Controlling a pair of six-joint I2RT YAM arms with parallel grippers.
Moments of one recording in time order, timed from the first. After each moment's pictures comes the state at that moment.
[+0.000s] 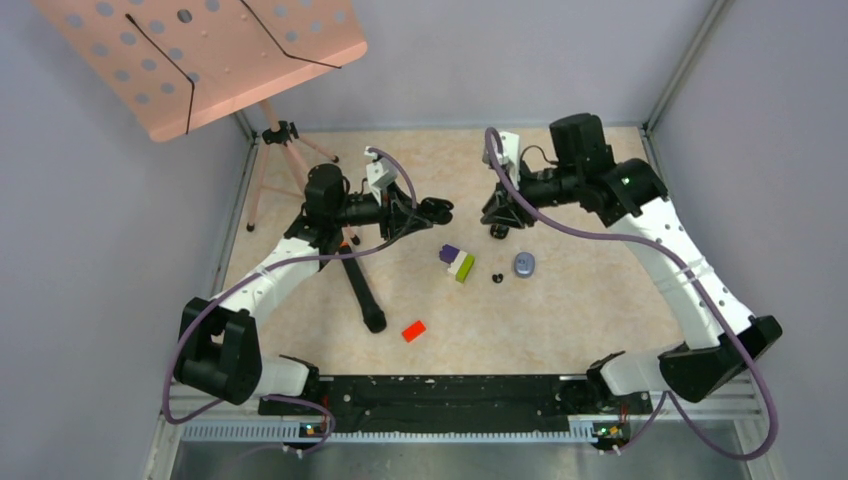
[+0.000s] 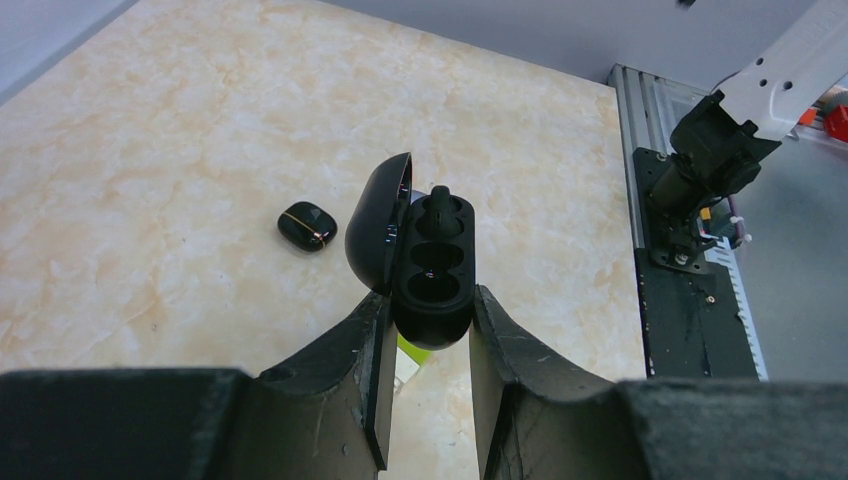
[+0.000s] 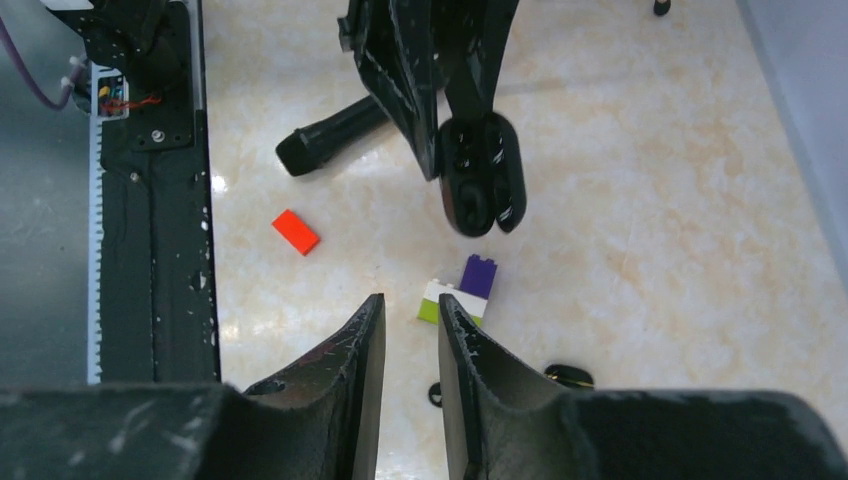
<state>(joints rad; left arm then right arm) -0.33 1.35 0.90 0.32 1.07 -0.06 0.52 1.38 1.69 -0.97 -0.73 -0.56</state>
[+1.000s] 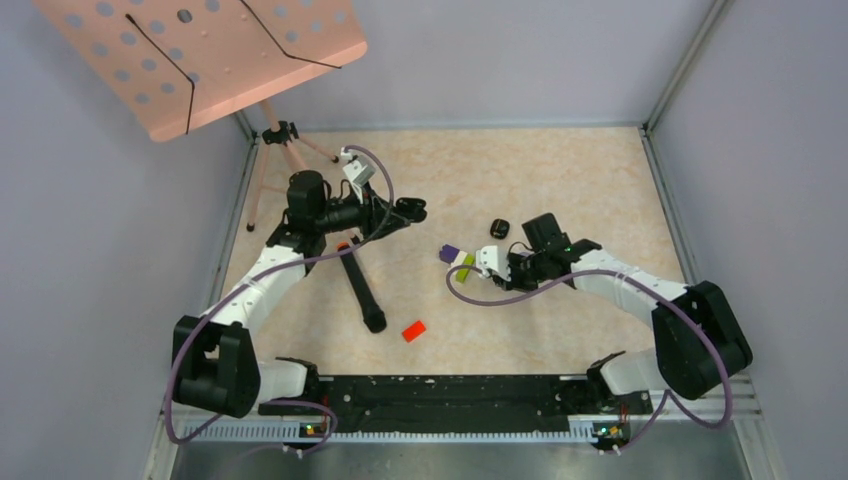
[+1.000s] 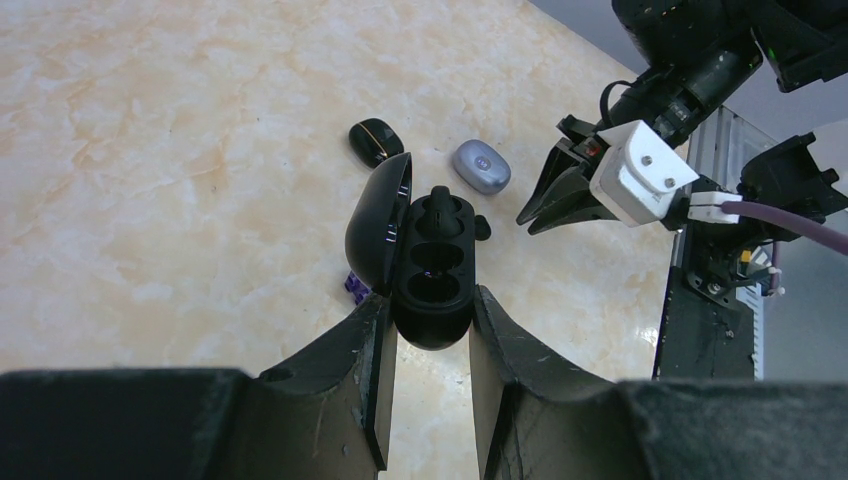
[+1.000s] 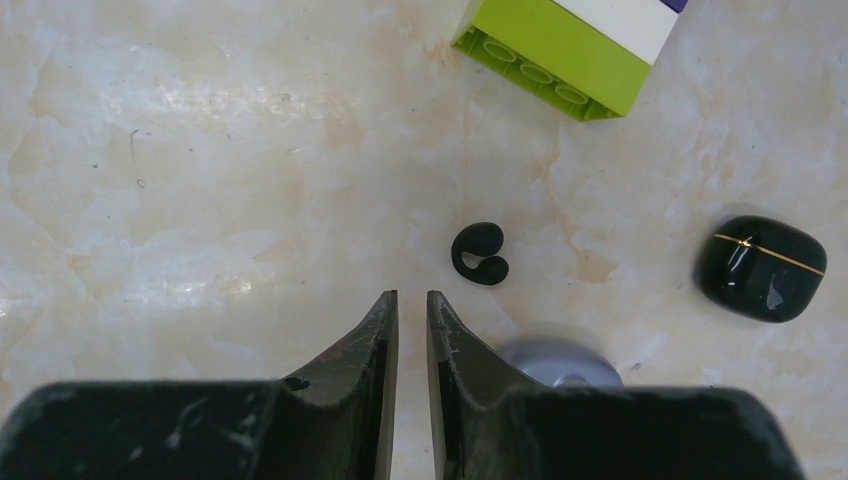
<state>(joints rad) -0.21 1.28 0.85 0.16 0.94 -0.10 0.49 1.35 0.73 -0.44 -0.49 -1.01</state>
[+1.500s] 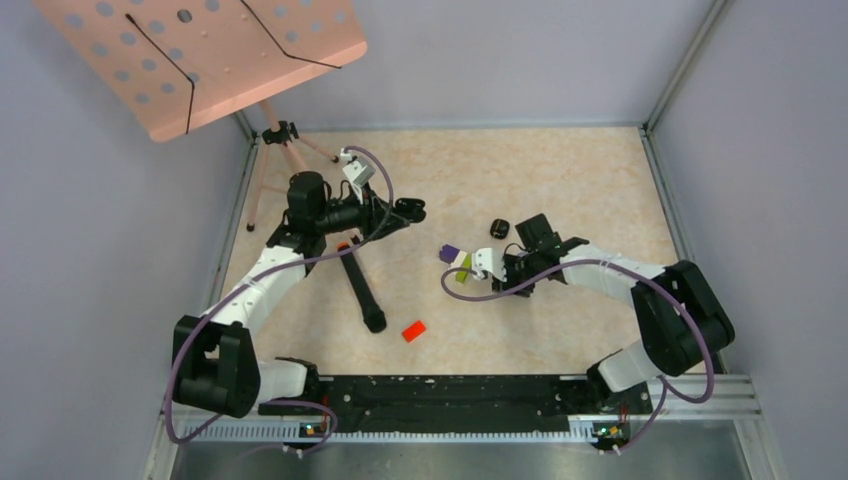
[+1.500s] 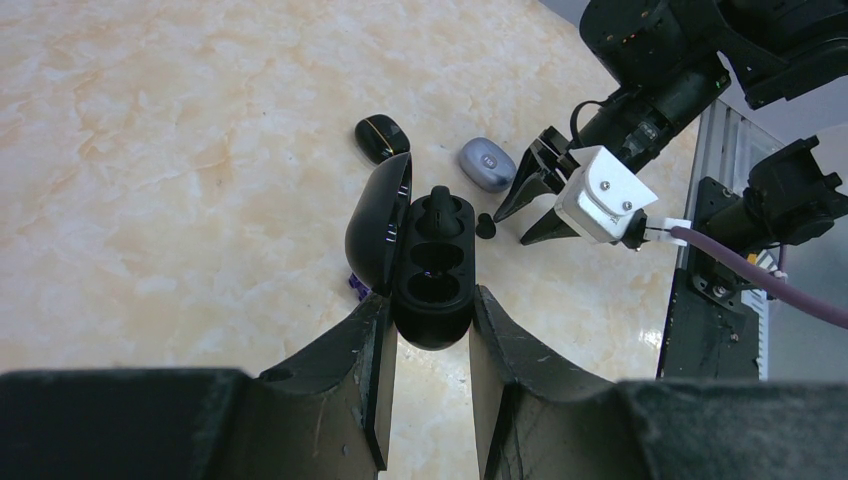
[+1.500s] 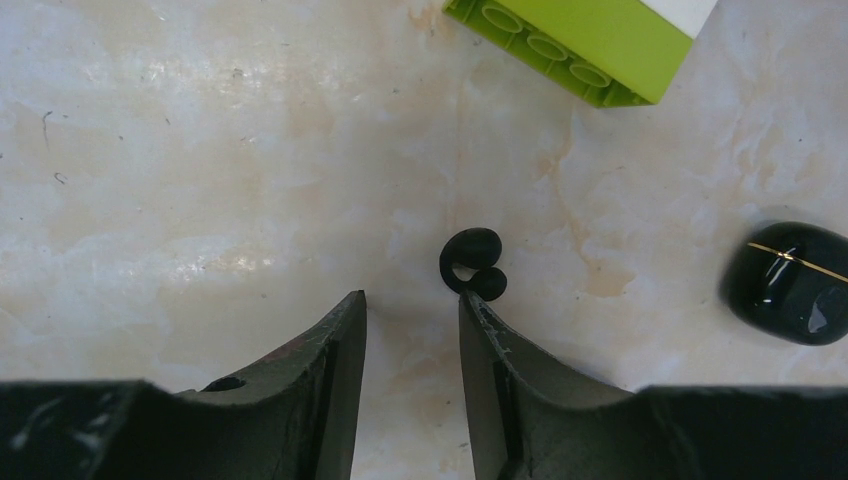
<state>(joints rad) -0.21 1.28 0.84 0.16 0.93 -0.10 0.49 1.48 0.73 -0.36 -0.44 -1.05</state>
